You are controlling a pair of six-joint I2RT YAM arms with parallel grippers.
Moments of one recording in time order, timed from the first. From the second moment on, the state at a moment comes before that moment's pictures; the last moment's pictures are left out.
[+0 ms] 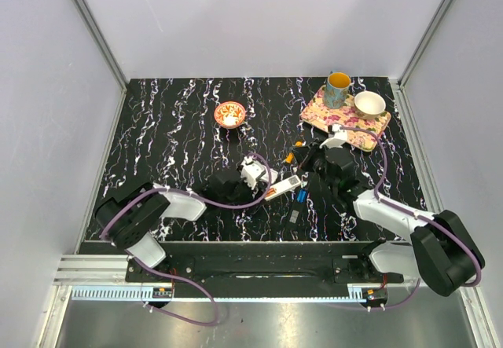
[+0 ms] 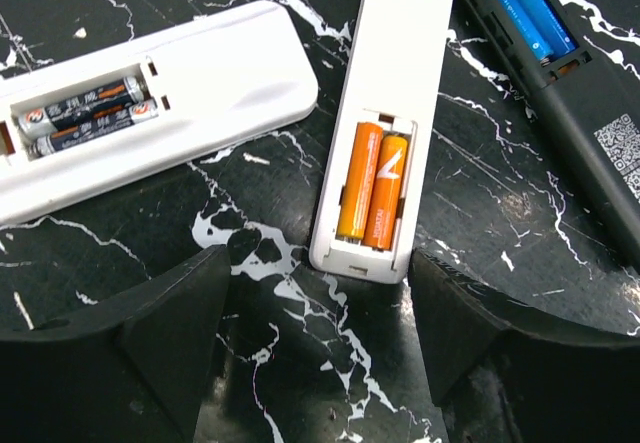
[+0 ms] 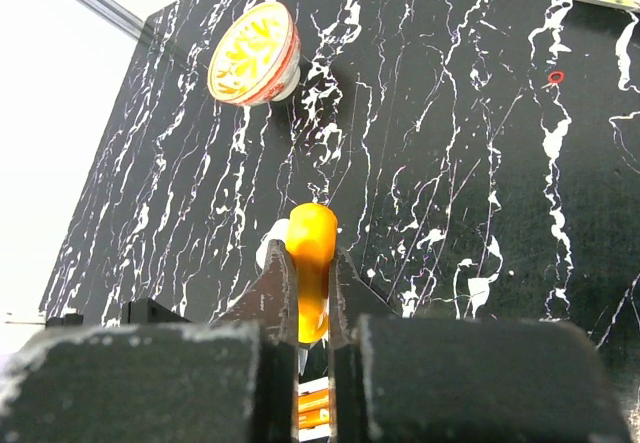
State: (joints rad) left arm -0.81 1.59 0.49 0.55 0.15 -0.06; right arm 0.54 1.22 0.50 0.51 0.11 0.66
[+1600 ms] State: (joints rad) left arm -0.89 1.67 0.56 0.57 0.11 -0.07; right arm 0.85 1.32 0.38 0.67 0.59 0.59
